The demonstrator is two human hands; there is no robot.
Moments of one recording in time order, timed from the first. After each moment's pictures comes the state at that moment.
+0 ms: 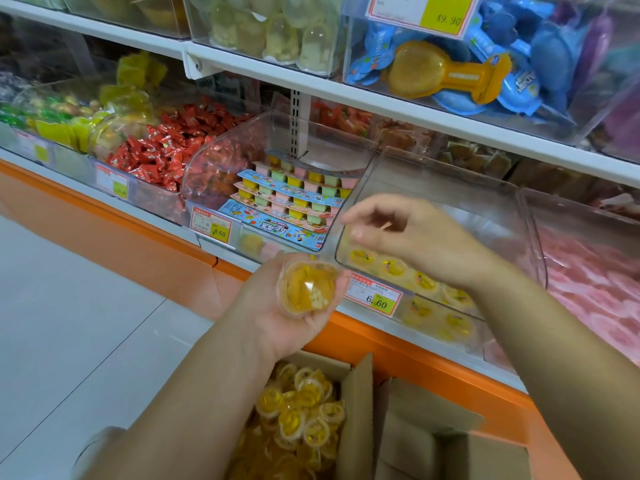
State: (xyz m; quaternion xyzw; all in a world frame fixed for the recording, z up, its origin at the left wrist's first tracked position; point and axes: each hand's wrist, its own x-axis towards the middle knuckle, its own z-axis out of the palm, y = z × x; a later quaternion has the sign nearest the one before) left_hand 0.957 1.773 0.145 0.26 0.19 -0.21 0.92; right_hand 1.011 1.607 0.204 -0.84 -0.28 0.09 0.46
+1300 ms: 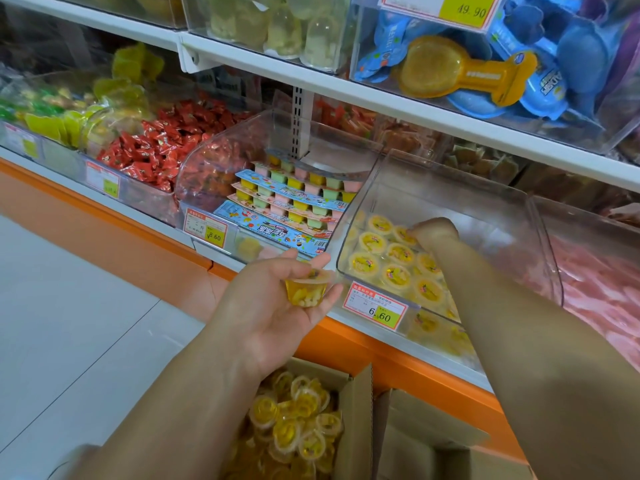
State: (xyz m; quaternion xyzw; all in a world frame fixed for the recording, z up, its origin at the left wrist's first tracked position) left_hand 0.957 1.775 0.156 0.29 0.24 -0.09 0.92; right_hand 1.195 1.544 0.080 -0.94 0.19 0.05 0.26
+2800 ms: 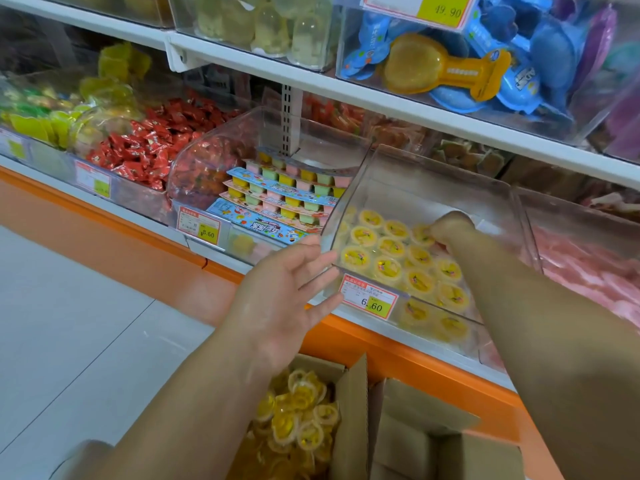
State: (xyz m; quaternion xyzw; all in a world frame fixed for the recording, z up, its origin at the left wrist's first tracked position) left_hand 0.948 1.765 0.160 0.43 0.20 -0.11 0.87; right_hand 1.169 1.523 0.113 -0.97 0.18 0.07 0.12
